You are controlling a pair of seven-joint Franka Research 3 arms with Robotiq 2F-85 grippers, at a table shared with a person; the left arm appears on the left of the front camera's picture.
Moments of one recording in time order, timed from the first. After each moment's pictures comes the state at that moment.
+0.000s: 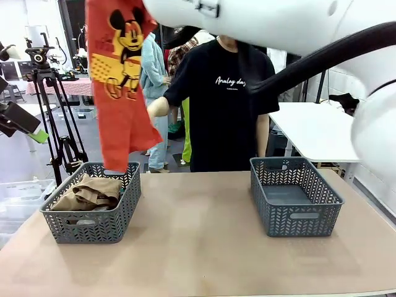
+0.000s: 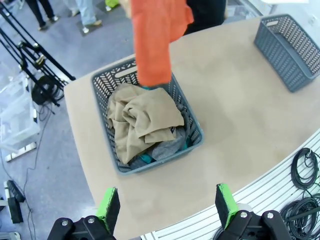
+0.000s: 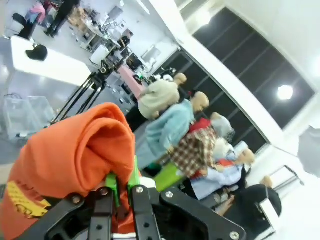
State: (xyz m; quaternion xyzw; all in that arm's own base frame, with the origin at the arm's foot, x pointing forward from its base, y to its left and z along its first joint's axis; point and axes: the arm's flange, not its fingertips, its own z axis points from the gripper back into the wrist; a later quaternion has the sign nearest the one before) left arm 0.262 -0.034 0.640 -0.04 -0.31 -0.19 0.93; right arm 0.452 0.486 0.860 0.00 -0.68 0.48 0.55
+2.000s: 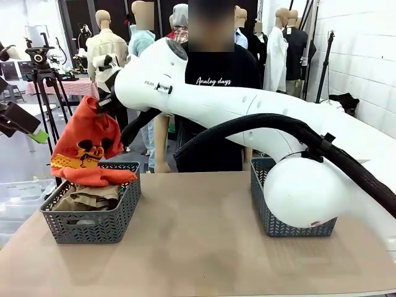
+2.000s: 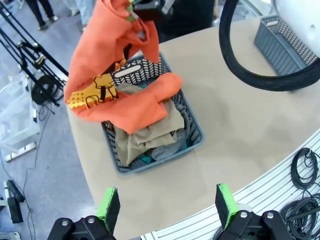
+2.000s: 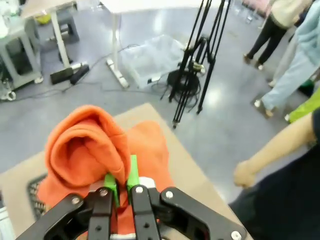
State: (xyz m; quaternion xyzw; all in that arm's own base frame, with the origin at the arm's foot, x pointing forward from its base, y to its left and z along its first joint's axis) left arm 0.262 -0.034 0.640 -0.04 -0.31 -0.19 0.93; right arm 0.571 0.588 0.561 0.27 -0.39 0.46 0.75
